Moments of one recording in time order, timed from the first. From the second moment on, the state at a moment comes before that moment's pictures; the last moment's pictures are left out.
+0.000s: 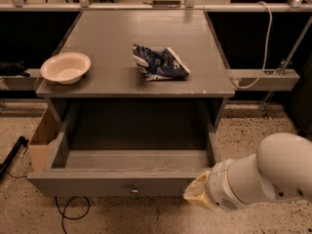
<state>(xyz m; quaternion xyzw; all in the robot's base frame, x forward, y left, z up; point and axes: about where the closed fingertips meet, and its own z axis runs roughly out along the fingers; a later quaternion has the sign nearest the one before) 0.350 -0.092 0.707 -0.53 0.80 0.18 0.23</state>
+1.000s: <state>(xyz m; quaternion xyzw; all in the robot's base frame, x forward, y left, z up) 0.360 -0.086 0.718 -0.55 0.79 0.16 0.24</state>
